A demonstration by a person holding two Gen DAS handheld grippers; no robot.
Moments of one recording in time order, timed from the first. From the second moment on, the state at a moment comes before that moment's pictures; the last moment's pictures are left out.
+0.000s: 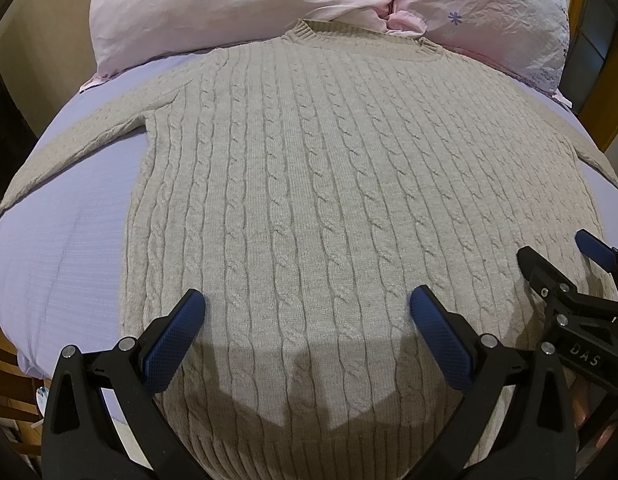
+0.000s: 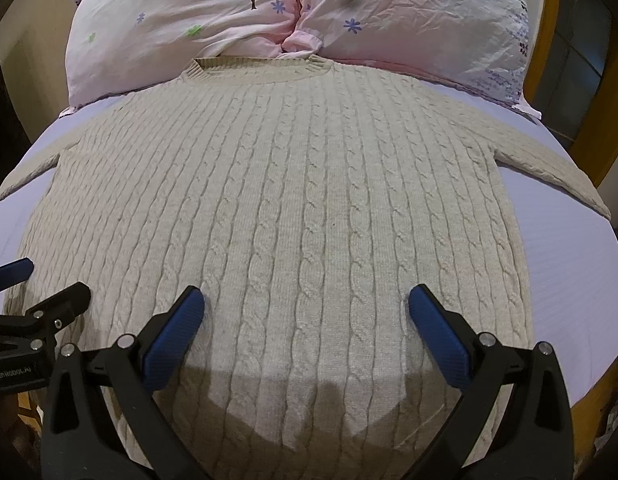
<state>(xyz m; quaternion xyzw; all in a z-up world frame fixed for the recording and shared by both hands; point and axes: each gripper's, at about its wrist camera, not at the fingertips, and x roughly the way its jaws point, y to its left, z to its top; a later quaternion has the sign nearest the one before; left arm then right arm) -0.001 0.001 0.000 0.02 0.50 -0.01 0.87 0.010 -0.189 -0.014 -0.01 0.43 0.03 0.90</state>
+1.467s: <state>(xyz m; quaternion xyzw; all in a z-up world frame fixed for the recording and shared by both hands) 0.009 0.286 0.048 -0.31 0.23 0.14 0.91 0.129 -0.312 0.113 0.20 0.27 0.18 0.93</state>
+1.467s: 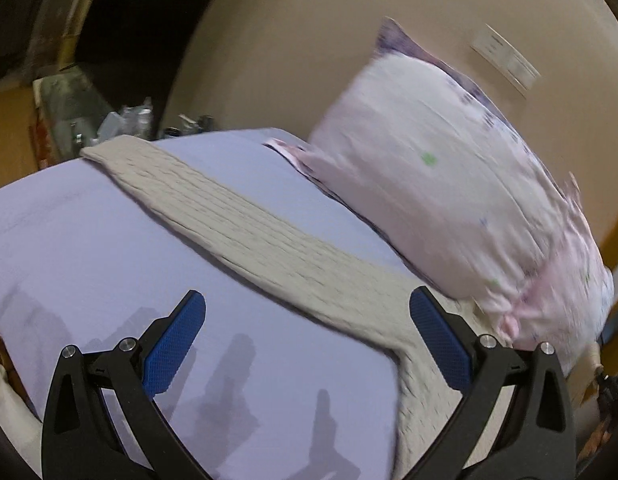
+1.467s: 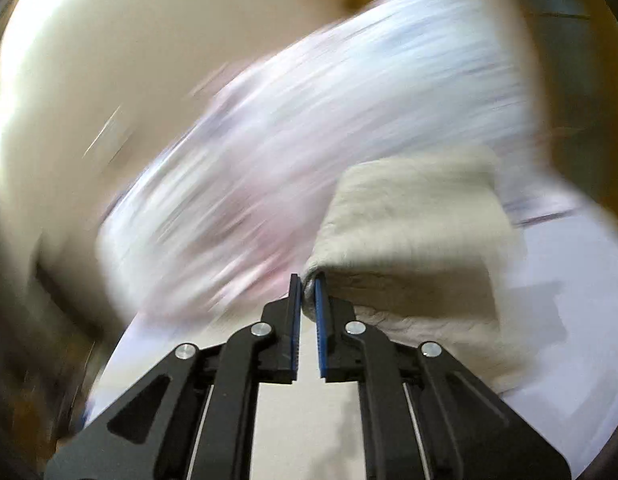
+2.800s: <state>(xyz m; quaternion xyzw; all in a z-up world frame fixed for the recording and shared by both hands) 0.164 -0.001 0.121 -0.26 0.37 -0.35 0.82 0.075 -0.382 0.038 0.22 0.31 0.09 0.92</state>
